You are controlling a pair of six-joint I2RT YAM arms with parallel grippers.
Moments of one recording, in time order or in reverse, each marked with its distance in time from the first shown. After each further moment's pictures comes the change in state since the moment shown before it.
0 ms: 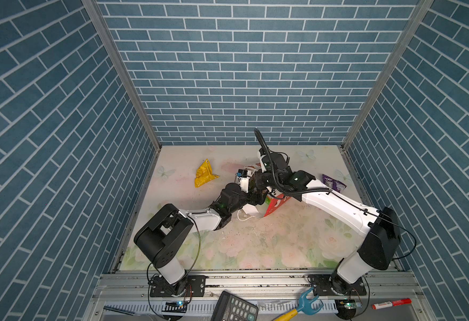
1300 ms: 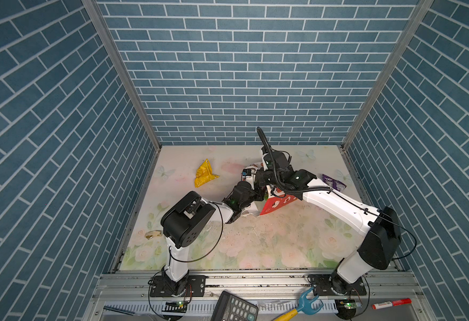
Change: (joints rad) left arm -0.012 0.272 0.154 0.043 -0.120 -0.126; right arm -0.020 0.000 -0.002 0.008 0.014 -0.008
